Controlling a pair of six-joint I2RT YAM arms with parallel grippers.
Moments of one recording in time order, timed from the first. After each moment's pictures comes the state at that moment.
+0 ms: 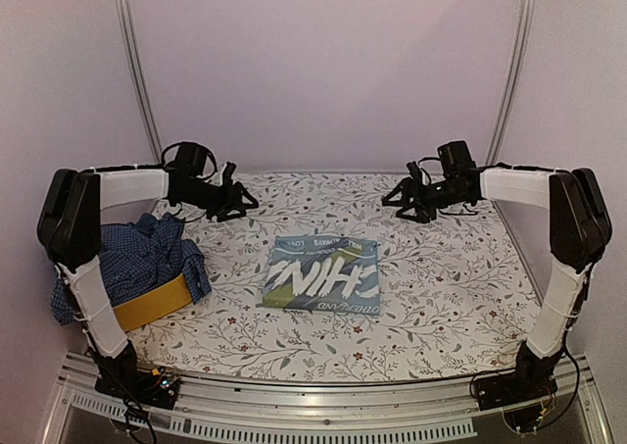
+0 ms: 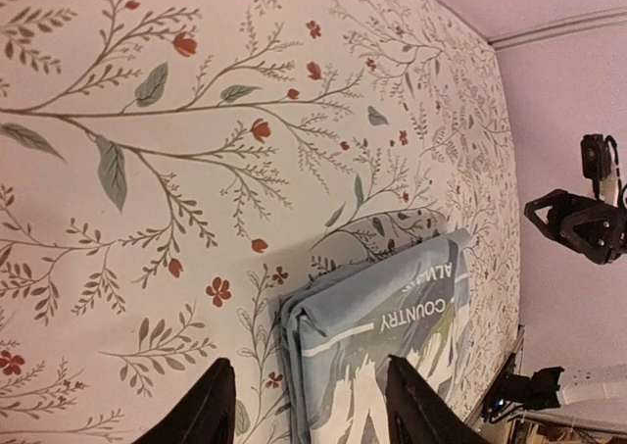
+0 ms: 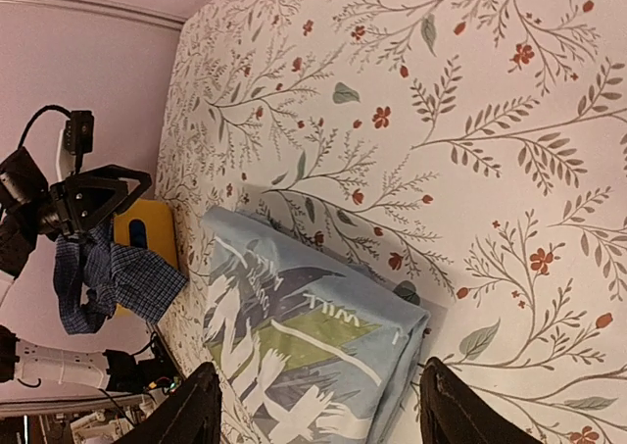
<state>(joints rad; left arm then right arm) -0.25 1.91 1.32 -0.33 0.58 -0.48 0.31 1.93 1.36 -0.31 -0.70 0.52</state>
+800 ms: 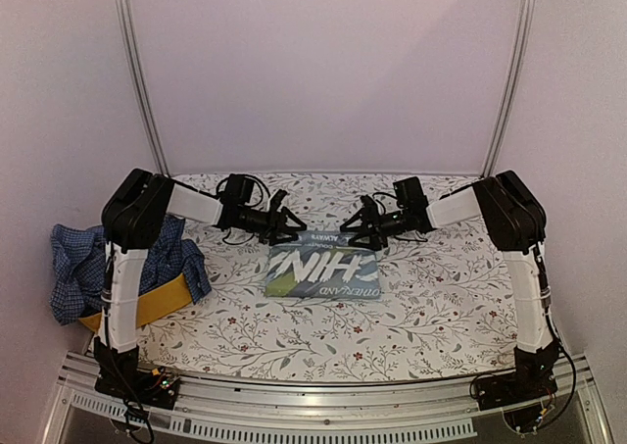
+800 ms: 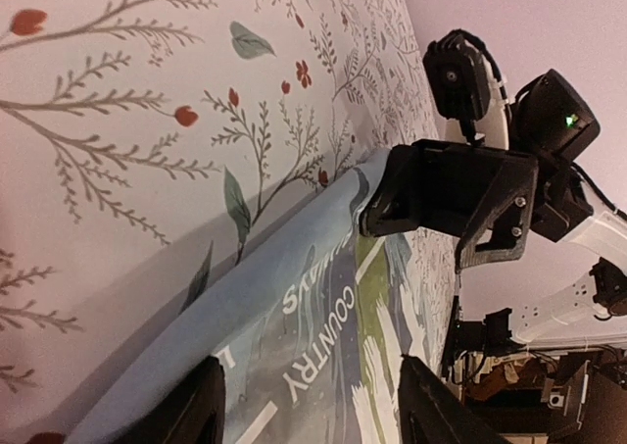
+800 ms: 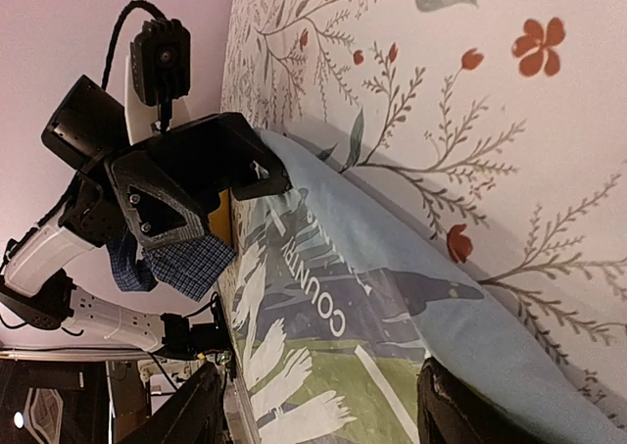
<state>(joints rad) -0.41 2.30 1.43 0.12 0.88 -0.61 0.44 2.31 1.44 0.15 -0.98 0.76</state>
